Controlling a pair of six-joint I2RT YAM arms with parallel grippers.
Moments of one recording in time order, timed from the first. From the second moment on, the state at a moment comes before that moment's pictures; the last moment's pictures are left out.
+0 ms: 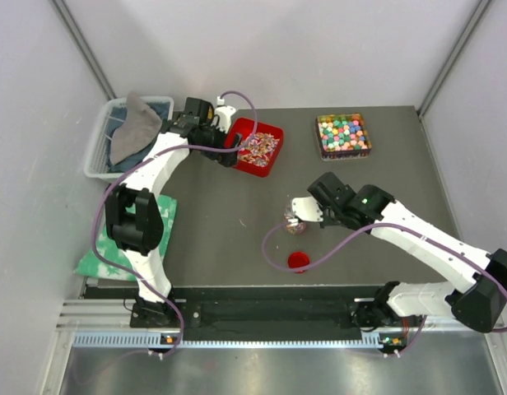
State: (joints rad) left arm -0.25 1.87 1.69 -0.70 0.31 0.24; right arm 0.82 1.22 1.12 -1.03 0.43 -0.90
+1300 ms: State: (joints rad) left arm -0.25 1.86 1.65 -0.68 0.34 0.24; right arm 0.91 1.29 1.18 -1.04 0.59 -1.02
